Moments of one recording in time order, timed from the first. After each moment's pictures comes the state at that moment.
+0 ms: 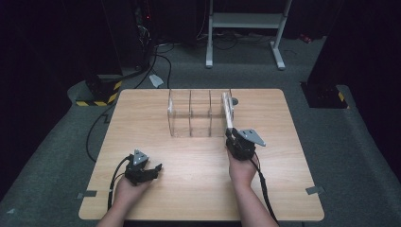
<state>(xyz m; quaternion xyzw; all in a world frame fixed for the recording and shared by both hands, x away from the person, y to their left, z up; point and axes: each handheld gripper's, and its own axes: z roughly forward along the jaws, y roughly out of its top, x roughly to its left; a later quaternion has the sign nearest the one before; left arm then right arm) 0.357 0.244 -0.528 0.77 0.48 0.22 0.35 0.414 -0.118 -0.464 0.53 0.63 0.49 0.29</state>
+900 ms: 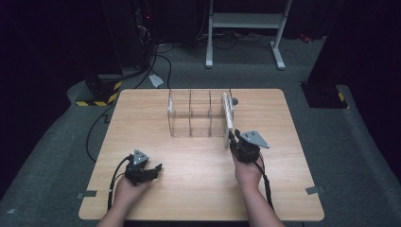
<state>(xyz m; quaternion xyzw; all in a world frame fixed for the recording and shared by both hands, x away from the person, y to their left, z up) 0.357 0.243 -0.528 0.77 0.48 0.22 0.35 0.405 -0.131 -0.458 0.49 0.67 0.48 0.31</state>
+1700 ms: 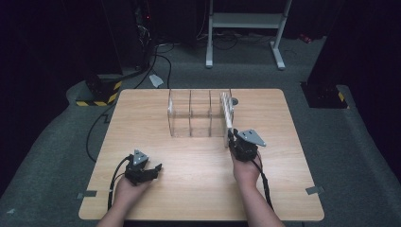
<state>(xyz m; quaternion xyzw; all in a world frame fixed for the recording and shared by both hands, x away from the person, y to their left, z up) 0.357 0.244 -0.528 0.77 0.48 0.22 0.35 0.412 -0.126 -0.463 0.49 0.67 0.47 0.31</state>
